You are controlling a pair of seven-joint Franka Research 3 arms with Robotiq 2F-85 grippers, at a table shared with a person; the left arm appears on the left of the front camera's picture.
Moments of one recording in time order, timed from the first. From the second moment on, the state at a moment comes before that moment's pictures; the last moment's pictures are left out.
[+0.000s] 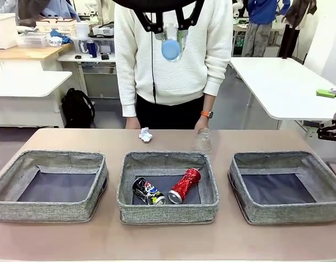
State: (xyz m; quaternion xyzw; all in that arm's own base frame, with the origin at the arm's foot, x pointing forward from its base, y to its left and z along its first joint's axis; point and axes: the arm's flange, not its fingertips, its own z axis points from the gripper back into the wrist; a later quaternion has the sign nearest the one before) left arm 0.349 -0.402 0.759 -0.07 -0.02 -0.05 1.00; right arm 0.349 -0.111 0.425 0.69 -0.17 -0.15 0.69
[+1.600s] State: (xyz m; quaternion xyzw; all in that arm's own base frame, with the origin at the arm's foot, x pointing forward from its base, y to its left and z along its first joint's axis) left arm 0.348 -0.401 0.761 -0.08 -0.02 -0.05 1.00; right arm 0.349 -0.111 0.425 0.69 -0.17 -0.15 0.69
